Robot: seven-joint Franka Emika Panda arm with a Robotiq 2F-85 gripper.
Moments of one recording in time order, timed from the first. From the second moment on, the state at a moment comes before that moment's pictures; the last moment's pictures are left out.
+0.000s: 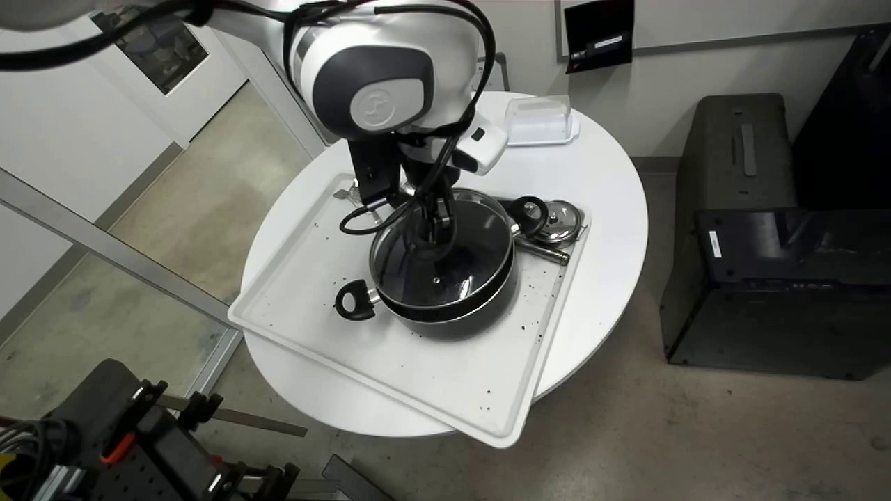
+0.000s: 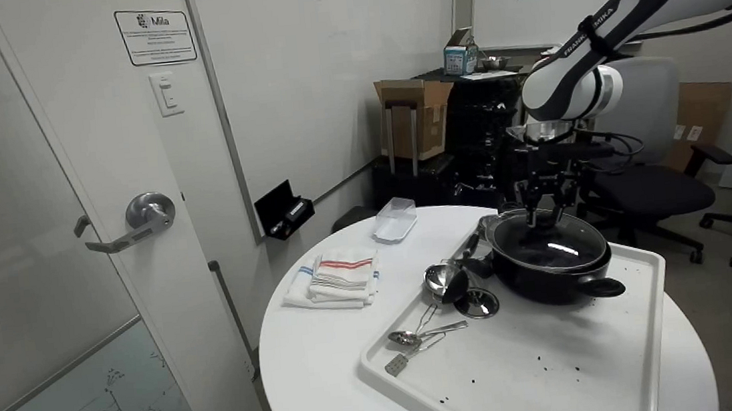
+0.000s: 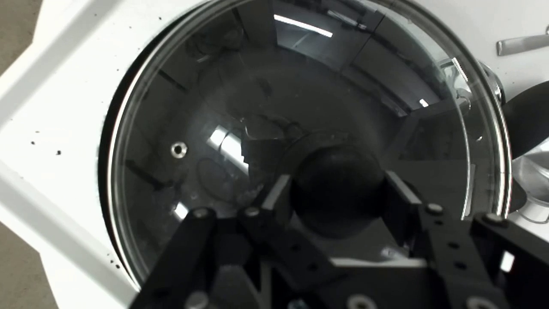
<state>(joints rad) -0.21 0.85 -0.08 -1.60 0.30 2.20 0.26</state>
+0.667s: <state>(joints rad) -0.22 0.86 -0.08 -1.60 0.34 2.20 0.26</state>
